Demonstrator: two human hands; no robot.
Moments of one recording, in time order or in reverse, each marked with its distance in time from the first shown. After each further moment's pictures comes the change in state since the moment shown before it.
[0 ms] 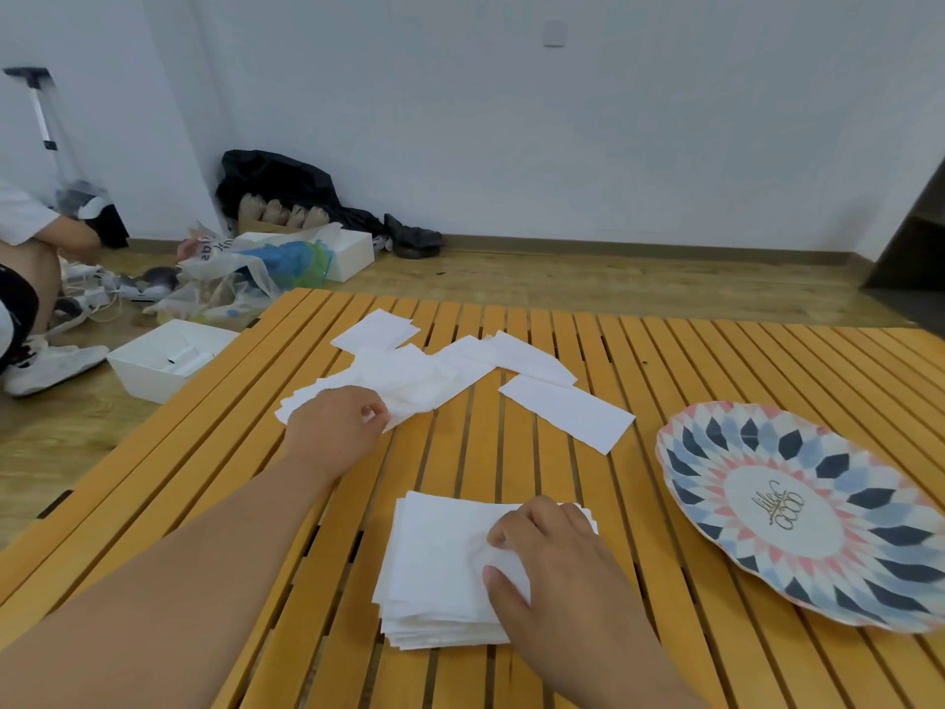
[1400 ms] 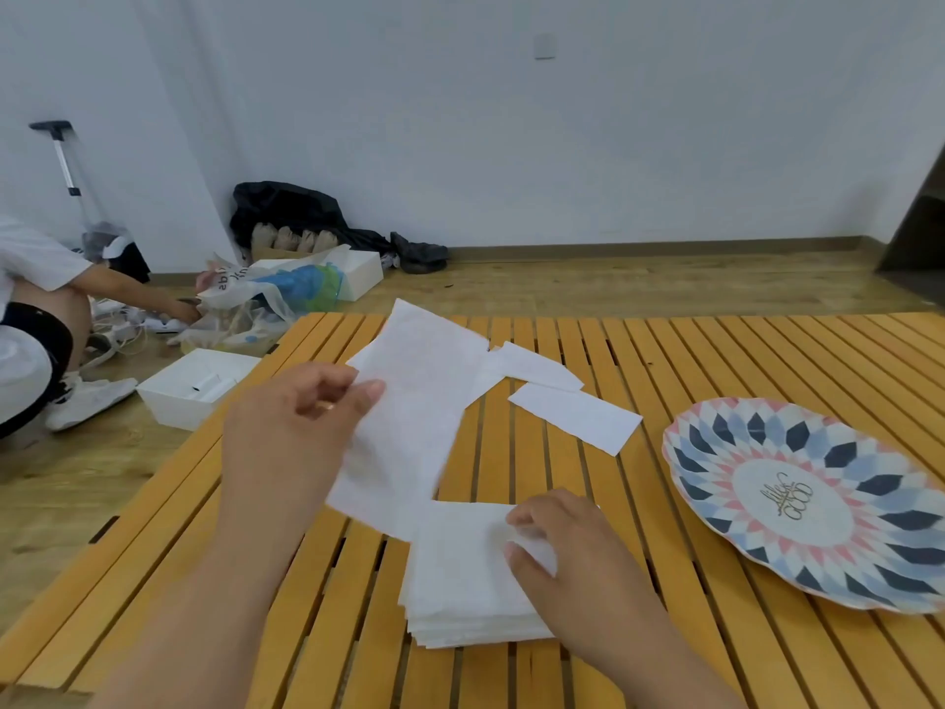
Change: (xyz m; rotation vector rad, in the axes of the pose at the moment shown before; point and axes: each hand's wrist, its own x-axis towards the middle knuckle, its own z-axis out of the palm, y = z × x) left_hand -0.083 0.078 -0.121 -0.577 0.299 -0.168; right_hand 0.004 0.002 -0.007 0.192 0.035 0.098
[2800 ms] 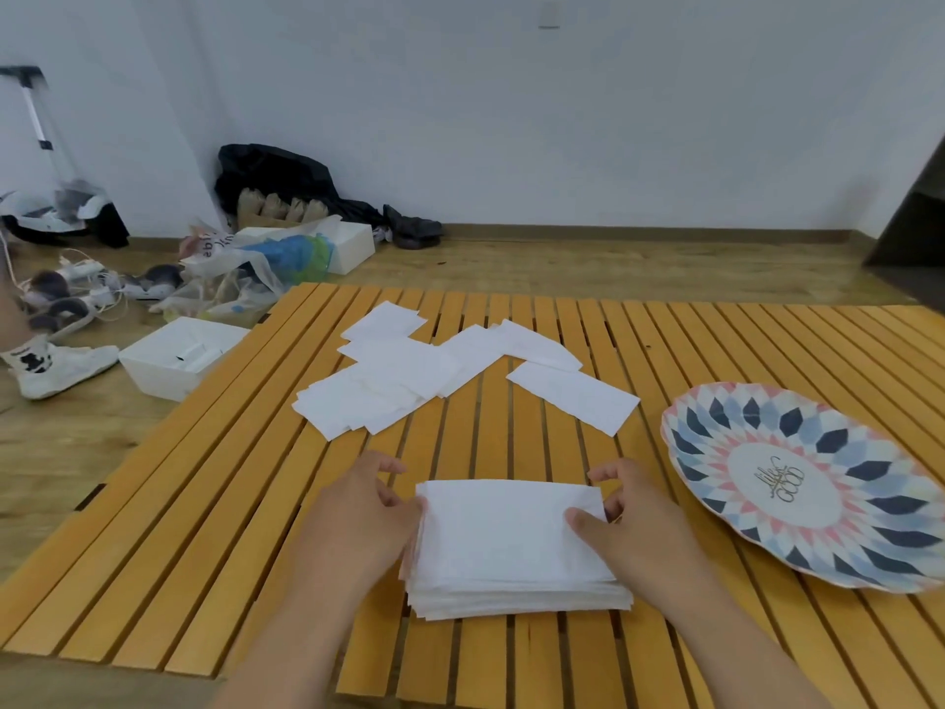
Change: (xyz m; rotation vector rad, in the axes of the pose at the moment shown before) left_hand -0.042 -0.070 0.042 0.313 -0.392 -0.255; right_hand 0.007 0.041 -0.012 0.133 0.034 0.435
